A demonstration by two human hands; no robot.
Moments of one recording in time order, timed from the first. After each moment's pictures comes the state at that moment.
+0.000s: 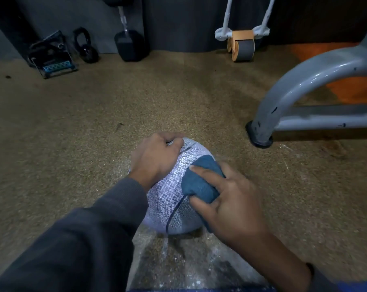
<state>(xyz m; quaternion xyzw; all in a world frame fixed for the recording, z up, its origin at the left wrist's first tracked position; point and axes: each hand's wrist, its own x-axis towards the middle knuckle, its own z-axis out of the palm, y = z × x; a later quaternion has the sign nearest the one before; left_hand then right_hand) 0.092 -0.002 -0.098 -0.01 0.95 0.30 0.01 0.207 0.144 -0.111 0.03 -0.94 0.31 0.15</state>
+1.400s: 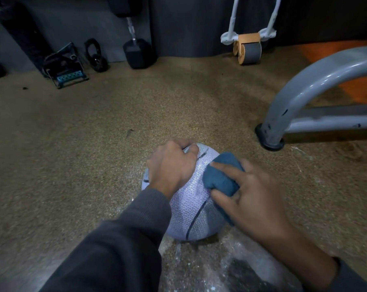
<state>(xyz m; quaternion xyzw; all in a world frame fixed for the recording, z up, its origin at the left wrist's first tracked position) 0.103 0.009 -0.095 -0.03 0.96 0.29 0.00 0.195 0.152 -0.101 0.01 -0.96 0.25 0.14</state>
